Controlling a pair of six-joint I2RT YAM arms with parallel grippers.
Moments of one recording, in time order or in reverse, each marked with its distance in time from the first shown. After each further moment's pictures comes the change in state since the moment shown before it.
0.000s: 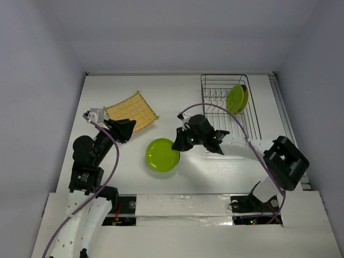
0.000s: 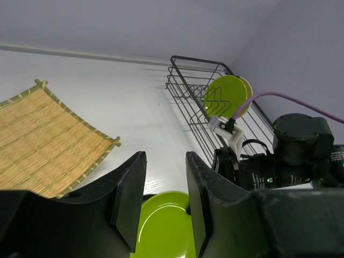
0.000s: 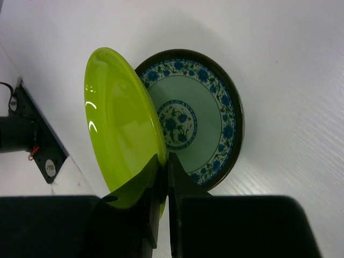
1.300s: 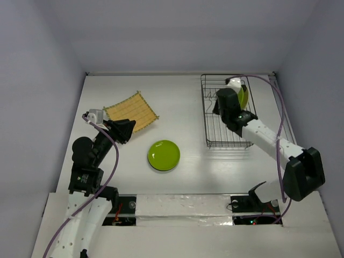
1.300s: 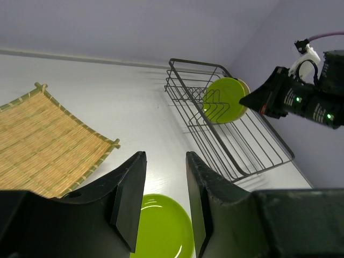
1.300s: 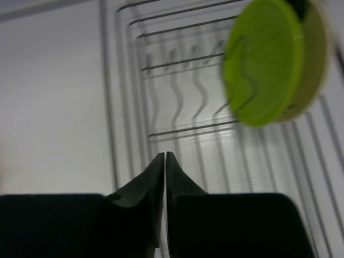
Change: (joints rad) left arm 0.000 -0.013 0.000 0.000 0.000 0.000; right arm -0.261 -0.156 0.184 -0.223 0.822 -0.038
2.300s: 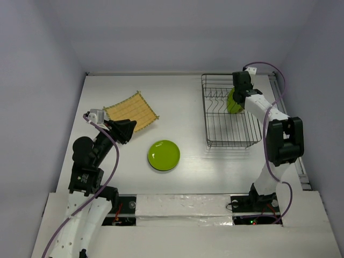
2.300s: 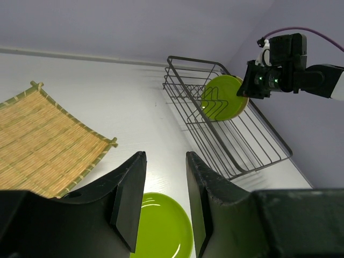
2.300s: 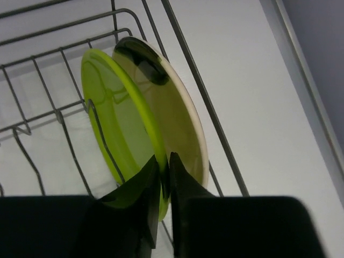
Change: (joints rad) left arm -0.013 0.002 0.000 0.000 0.000 0.000; right arm -0.368 0.410 0.329 -0.133 0.084 -0.179
